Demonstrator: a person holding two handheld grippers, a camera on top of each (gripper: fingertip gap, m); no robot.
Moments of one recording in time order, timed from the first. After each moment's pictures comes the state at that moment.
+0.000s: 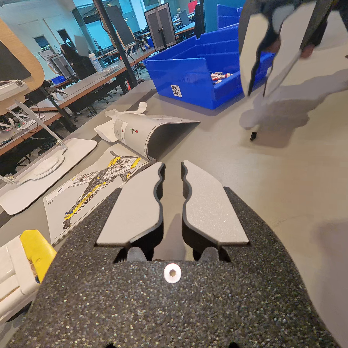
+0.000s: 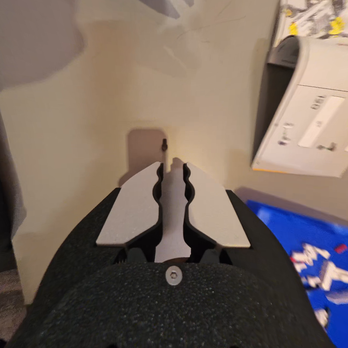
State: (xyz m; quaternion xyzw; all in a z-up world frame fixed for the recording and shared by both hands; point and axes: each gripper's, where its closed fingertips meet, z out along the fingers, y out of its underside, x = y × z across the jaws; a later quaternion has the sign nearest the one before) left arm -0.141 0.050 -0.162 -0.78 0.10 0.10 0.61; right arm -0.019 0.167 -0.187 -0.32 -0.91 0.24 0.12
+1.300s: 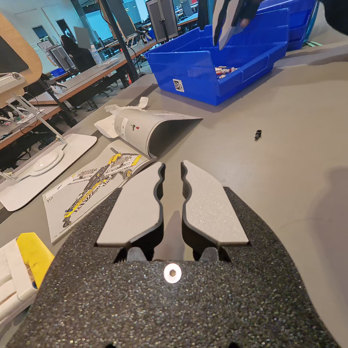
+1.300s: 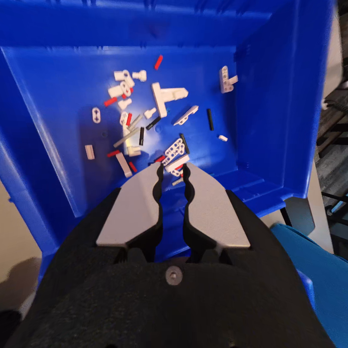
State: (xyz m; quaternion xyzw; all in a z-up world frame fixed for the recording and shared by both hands) left arm -0.145 0.054 -0.165 -0.79 0.09 0.10 0.60; right arm -0.022 0.441 -0.168 -0.51 -0.83 0.03 0.22
